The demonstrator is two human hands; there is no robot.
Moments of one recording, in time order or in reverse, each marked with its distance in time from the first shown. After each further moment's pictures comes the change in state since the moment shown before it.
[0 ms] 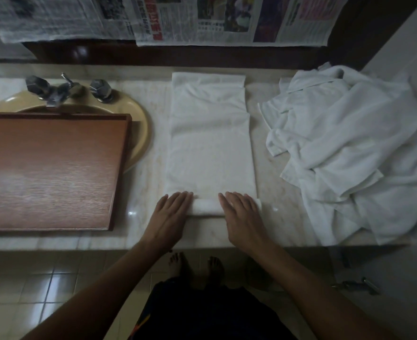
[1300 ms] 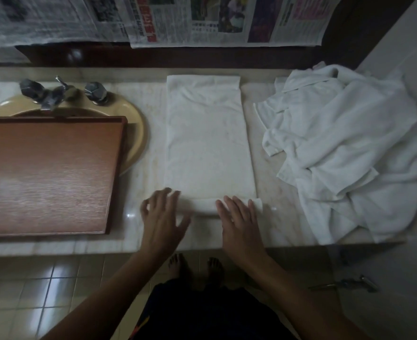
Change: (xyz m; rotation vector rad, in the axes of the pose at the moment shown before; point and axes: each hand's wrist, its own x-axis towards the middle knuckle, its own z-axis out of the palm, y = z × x) left_hand -0.001 0.026 -0.016 -0.043 0.180 -0.325; right_hand -0.020 -0.023 0.000 0.049 0.098 0.109
